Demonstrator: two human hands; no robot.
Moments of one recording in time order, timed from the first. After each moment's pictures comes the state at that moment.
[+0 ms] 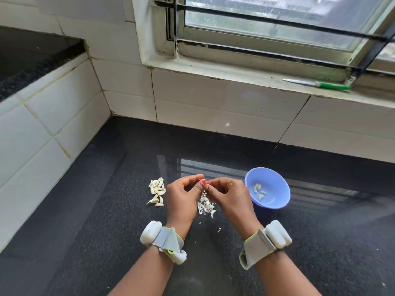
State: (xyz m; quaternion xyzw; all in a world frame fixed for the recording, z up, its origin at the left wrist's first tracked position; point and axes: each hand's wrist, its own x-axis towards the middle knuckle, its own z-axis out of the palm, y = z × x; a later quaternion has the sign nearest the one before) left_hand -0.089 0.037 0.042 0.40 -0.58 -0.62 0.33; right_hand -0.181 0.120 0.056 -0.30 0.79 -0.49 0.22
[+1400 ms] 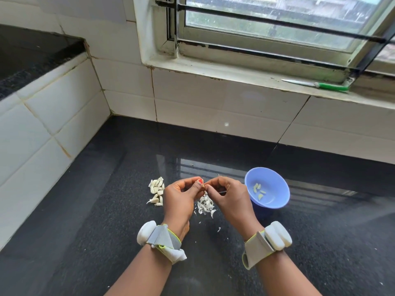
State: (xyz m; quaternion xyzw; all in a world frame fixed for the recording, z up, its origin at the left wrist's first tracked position) left_hand -0.089 0.038 0.048 0.40 -0.42 -0.75 0.32; right_hand -0.180 0.123 0.057 -0.38 0.81 -0.43 0.15
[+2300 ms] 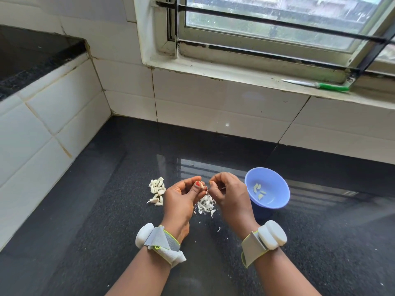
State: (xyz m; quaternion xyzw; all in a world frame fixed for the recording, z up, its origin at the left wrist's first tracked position) left_hand -0.087 0.041 0.052 0.39 -0.38 -0.78 0.31; right_hand -0.183 0.120 0.049 -0.39 0.82 -0.40 0.07
